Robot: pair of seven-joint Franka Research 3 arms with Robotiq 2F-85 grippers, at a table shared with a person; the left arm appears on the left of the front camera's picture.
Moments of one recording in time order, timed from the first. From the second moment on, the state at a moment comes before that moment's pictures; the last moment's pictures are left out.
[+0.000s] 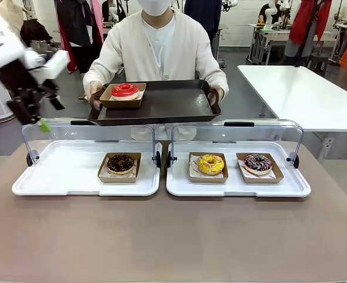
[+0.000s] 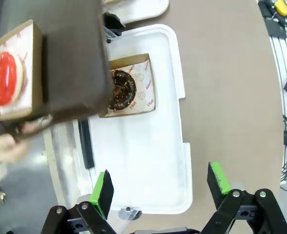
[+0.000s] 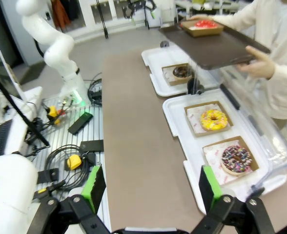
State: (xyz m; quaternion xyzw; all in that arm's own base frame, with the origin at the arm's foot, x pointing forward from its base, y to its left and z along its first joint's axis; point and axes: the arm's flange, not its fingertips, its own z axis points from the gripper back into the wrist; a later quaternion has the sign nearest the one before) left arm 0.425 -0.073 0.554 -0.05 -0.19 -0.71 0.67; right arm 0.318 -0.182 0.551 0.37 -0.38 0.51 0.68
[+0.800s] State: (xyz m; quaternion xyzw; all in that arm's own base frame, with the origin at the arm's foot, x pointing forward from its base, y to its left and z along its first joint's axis) left arm 0.411 -0.010 0.532 -0.13 -0.23 -0.69 0.68; right arm 0.318 -0.182 0.551 0.37 -0.38 0.51 0.68
